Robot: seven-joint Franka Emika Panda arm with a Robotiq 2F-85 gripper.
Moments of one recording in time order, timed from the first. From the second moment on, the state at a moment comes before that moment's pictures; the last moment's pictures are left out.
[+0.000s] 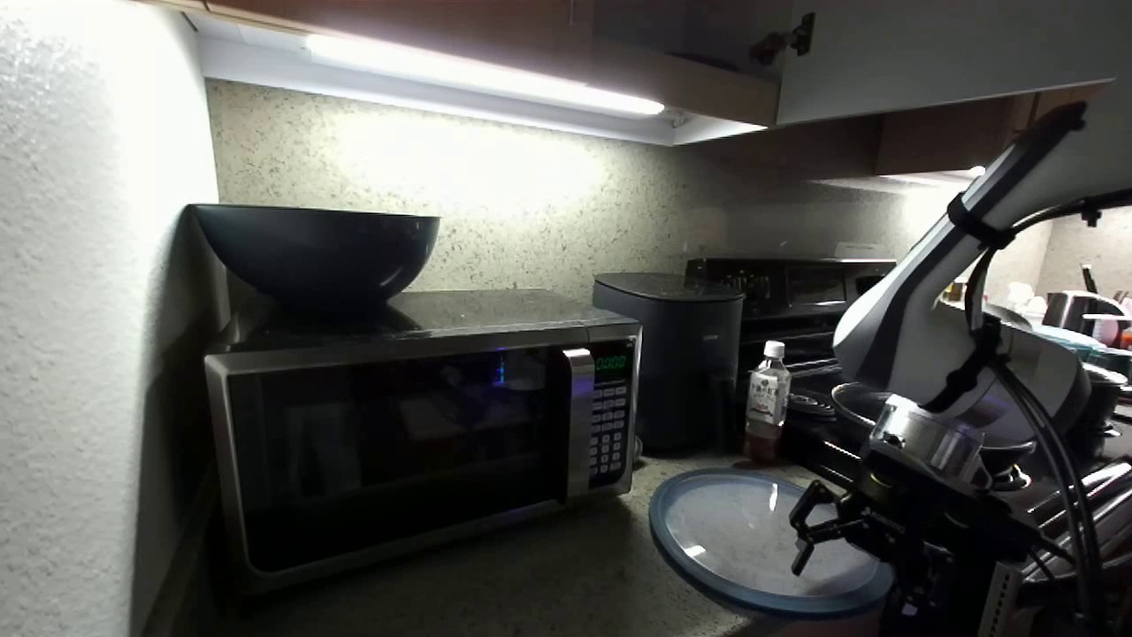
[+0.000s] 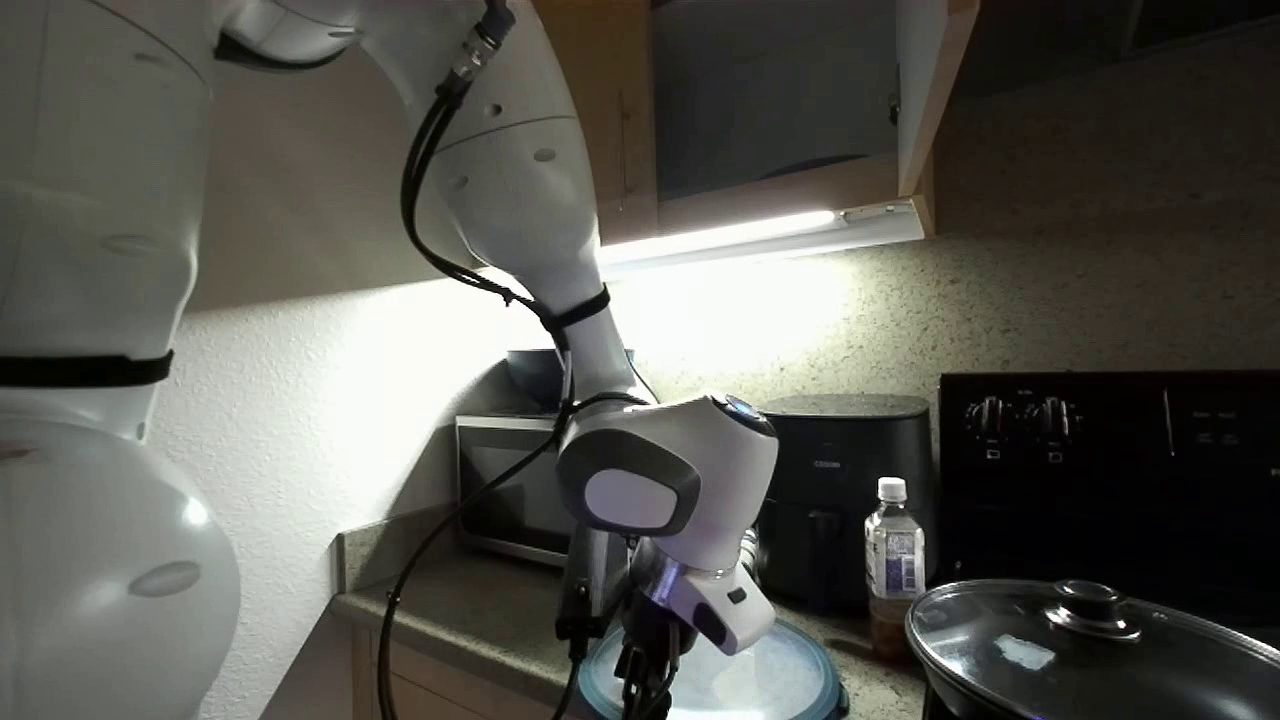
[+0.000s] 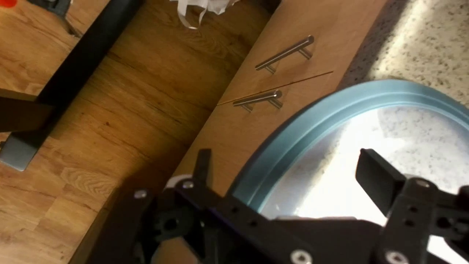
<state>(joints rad) -0.06 0.08 -0.08 -2.65 0.87 2.55 0.05</state>
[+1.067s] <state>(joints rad) -0.09 0.23 -0.09 -2.54 1.20 2.39 -0.13</state>
